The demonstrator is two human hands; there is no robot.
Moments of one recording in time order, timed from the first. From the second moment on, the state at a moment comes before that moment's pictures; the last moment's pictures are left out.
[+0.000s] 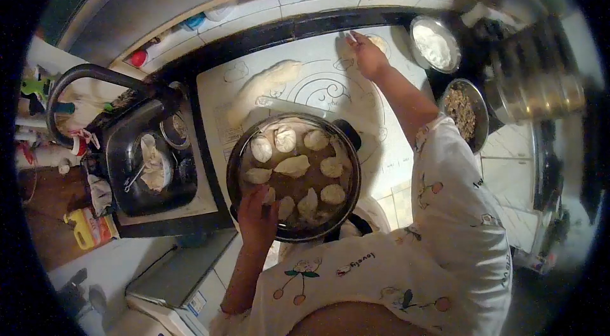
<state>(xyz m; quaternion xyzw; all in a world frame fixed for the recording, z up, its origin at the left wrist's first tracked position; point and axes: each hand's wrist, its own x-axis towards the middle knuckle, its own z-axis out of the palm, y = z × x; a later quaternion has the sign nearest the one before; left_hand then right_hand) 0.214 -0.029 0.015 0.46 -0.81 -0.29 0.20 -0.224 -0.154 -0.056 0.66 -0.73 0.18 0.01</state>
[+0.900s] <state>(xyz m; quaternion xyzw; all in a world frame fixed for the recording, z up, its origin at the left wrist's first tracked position) 0.219 -0.030 0.032 0.45 -0.80 -0.30 0.24 -0.188 -0.003 -0.001 0.58 -0.79 0.18 -0.11</state>
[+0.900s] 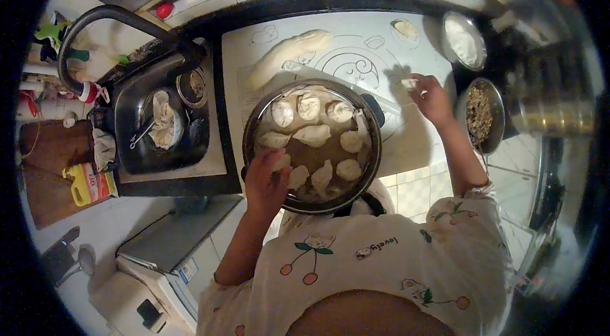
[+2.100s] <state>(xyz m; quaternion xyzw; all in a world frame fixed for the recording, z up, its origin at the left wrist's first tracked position) 0.210 -0.033 0.004 0.39 -0.37 -0.81 0.23 -0.002 0.027 0.021 0.68 -0.61 0.26 -0.30</state>
